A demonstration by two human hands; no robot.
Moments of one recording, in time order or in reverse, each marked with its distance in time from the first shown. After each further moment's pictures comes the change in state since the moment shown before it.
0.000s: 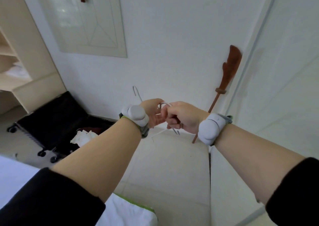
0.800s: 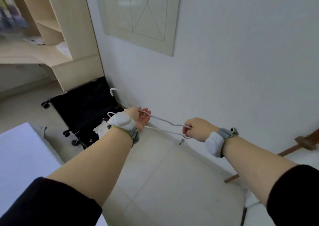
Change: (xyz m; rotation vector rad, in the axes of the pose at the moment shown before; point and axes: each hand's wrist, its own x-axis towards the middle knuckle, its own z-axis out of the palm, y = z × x) left_hand 0.339 0.110 -0.162 -0.571 0.506 -0.029; right_hand 0.419 0.029 -0.098 -1.051 -0.297 -0.005
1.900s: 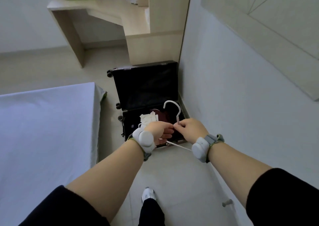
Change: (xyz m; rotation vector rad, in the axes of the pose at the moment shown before) left_hand 0.346 0.159 -0.016 0.230 0.316 -0.020; right_hand 0.524 -0.105 0.005 0.035 -0.228 -0.422
